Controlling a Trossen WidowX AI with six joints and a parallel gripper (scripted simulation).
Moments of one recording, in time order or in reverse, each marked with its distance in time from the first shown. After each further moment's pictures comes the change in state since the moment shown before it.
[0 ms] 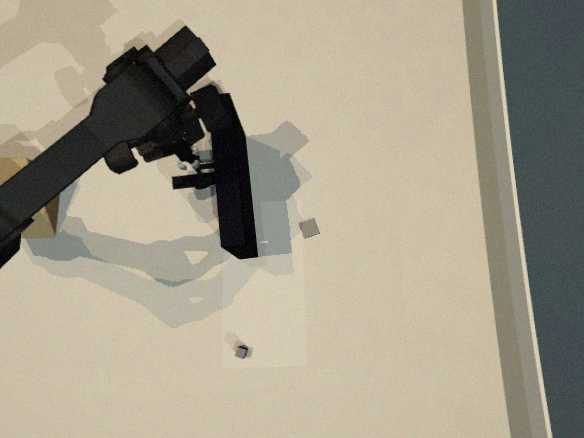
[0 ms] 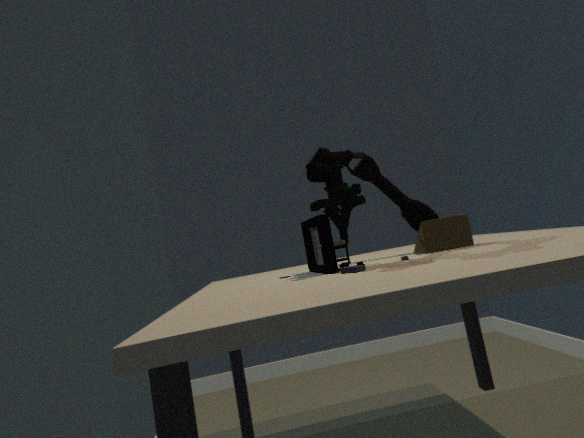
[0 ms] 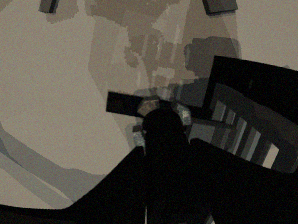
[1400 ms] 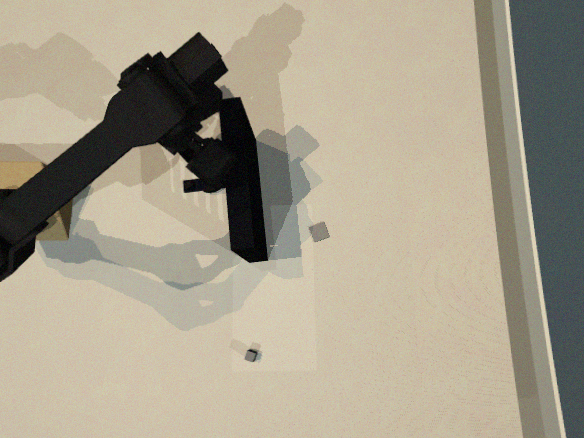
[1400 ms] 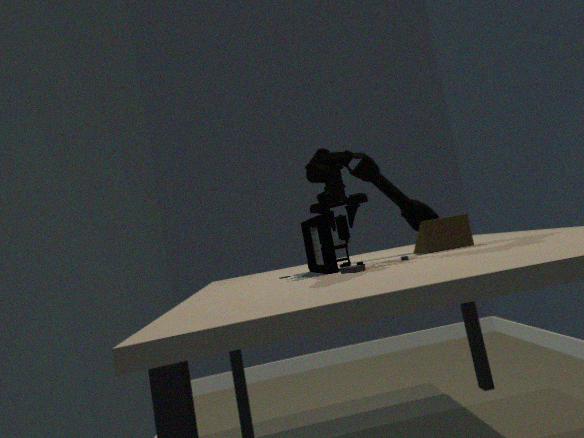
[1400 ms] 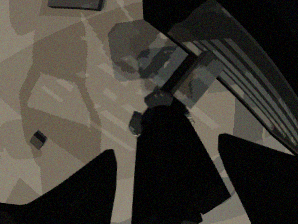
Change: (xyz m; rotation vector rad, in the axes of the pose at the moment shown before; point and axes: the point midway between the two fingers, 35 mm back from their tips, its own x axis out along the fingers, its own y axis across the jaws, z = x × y) arm 0.001 -0.001 -0.002 1.106 0.007 -0.004
